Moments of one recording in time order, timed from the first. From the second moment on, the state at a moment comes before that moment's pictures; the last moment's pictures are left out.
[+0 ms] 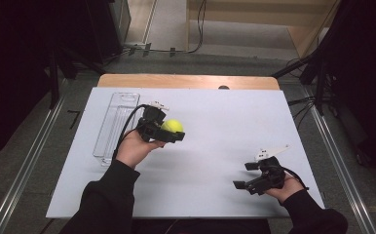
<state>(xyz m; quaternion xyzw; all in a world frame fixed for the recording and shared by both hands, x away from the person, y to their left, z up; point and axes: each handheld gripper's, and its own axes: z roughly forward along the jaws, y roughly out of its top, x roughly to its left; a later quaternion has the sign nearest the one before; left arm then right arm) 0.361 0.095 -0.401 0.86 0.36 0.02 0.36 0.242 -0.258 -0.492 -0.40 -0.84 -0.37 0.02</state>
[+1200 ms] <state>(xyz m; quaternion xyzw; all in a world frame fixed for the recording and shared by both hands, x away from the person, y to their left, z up) 0.369 0.129 -0.390 0.85 0.39 0.03 0.36 0.242 -0.258 -0.492 -0.40 -0.84 -0.37 0.01</state>
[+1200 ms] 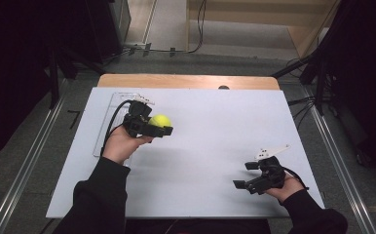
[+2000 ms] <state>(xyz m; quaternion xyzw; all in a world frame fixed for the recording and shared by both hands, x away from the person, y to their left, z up) 0.376 0.157 -0.384 0.83 0.42 0.05 0.36 0.242 -0.258 -0.492 -0.40 -0.84 -0.37 0.01</state>
